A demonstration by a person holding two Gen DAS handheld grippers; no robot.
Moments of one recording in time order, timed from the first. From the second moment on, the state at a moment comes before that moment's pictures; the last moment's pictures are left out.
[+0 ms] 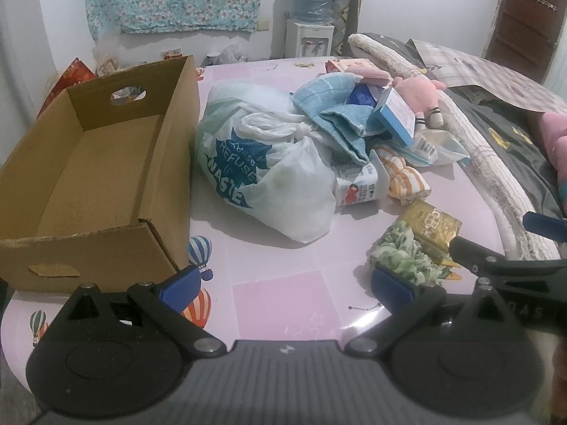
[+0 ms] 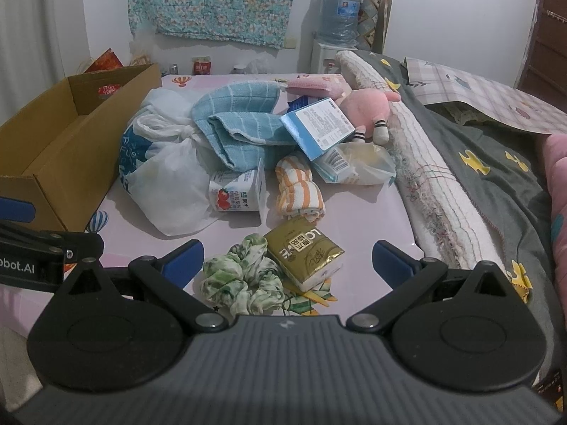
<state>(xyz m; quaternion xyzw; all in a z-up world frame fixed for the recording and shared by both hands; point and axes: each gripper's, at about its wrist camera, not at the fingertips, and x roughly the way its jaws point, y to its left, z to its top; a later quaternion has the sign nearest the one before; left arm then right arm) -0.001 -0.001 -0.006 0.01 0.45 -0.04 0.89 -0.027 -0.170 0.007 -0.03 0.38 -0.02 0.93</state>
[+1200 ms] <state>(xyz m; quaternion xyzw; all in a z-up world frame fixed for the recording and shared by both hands) 0.061 -0.072 0.003 0.08 0.35 -0.18 0.92 0.003 -0.300 -0.011 0.24 0.25 0.02 0.94</state>
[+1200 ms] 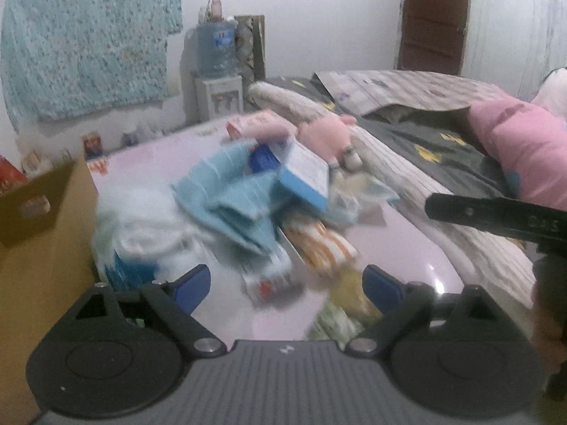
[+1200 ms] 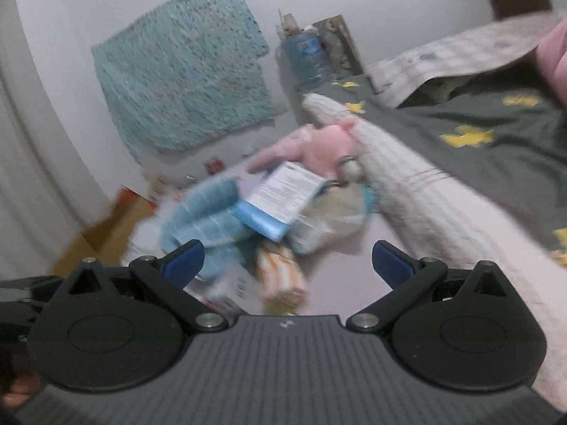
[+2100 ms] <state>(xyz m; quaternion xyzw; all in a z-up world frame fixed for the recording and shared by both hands) 0.206 -0.134 0.004 0.08 0.42 -0.23 0.88 0.066 -0.328 -0.058 0.31 0.29 0.00 0.90</state>
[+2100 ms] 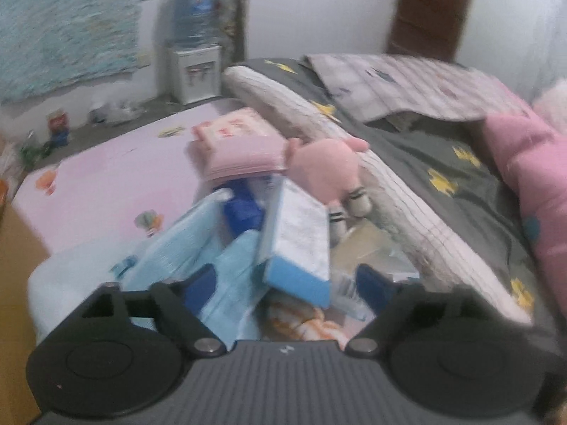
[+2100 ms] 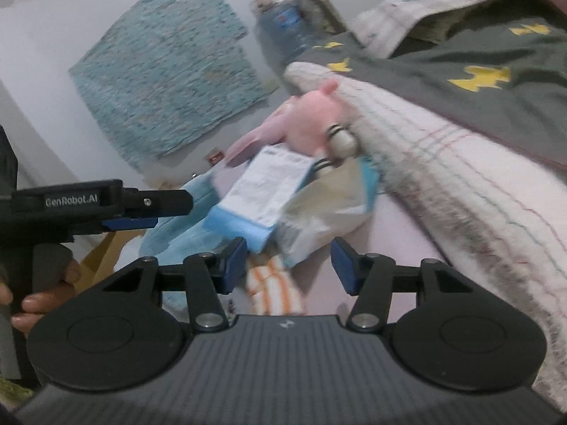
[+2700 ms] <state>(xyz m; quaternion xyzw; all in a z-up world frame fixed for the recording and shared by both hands) 0.291 -0.165 -0.055 0.04 0.52 -0.19 0.83 0.126 -0.370 -0.105 0.45 0.30 -0.03 0.84</state>
